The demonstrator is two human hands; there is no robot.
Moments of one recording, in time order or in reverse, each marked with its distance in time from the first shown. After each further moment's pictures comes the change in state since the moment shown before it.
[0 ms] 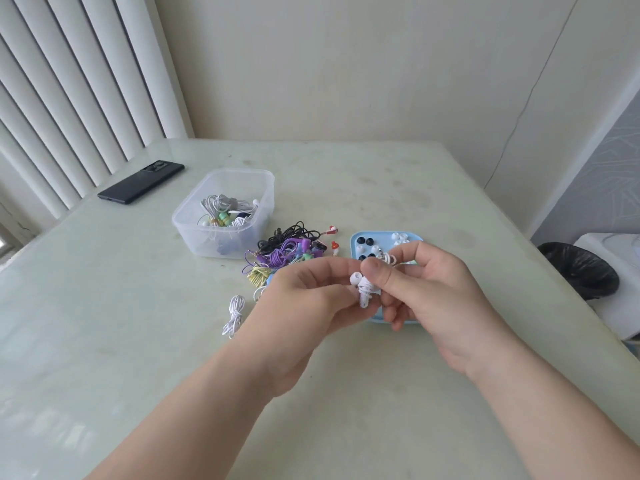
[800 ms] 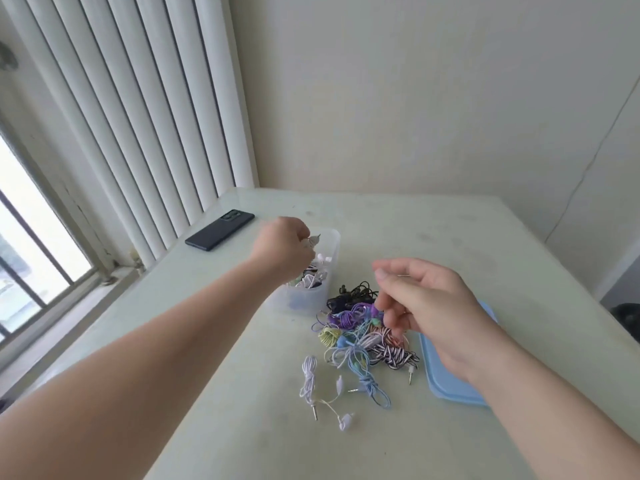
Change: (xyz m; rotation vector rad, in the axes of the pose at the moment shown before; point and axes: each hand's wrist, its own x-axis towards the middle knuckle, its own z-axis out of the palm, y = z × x) left_hand 0.104 0.101 -0.138 1.133 0.568 0.096; right_hand 0.059 -0.045 0.070 0.030 -0.129 -0.018
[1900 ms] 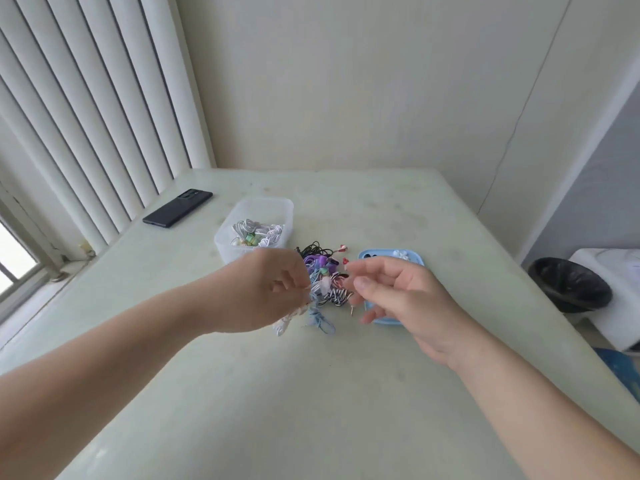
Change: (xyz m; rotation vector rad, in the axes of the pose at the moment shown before) left_hand -0.152 0.022 -0.036 -0.107 -0.541 0.317; right_hand -0.083 0.023 -0.038 -0.037 -0.075 -0.018
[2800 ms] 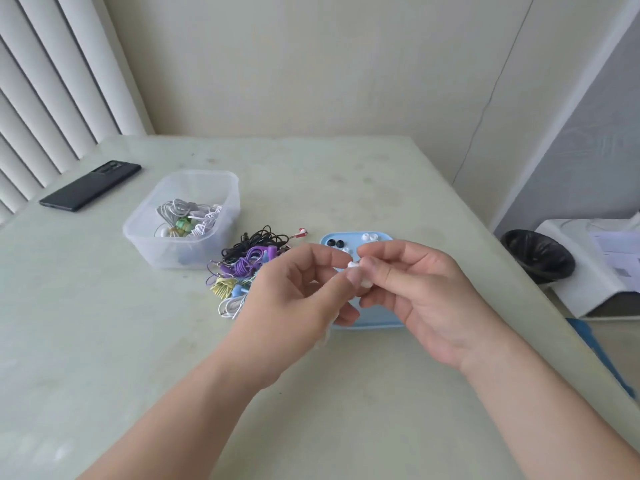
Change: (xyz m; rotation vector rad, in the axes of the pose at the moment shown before) left_hand 0.067 0.033 0.111 -0.831 0.248 0.005; right_hand 0.017 0.018 -0.054 0.307 0.147 0.022
